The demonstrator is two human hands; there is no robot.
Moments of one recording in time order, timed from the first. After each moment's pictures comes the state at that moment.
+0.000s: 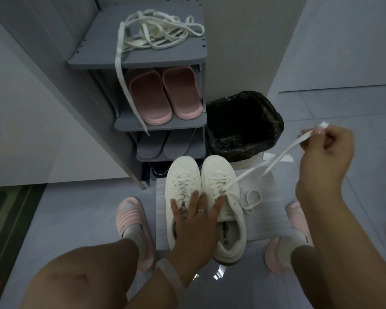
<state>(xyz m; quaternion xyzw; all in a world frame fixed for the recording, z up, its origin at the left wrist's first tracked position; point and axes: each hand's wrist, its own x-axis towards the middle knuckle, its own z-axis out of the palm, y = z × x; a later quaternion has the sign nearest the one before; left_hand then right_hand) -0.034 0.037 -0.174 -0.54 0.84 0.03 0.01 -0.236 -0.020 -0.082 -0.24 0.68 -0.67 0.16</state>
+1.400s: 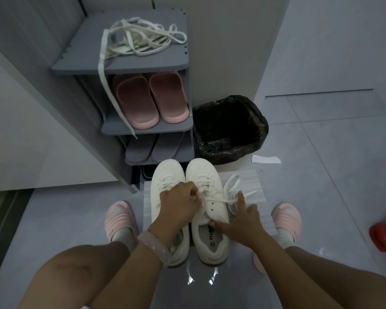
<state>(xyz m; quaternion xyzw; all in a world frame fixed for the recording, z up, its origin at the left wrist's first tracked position) -0.044 -0.020 -0.139 -0.61 0.73 0.31 -0.02 -0.200 0.043 -0.195 -0.43 0.79 -0.05 0.44</state>
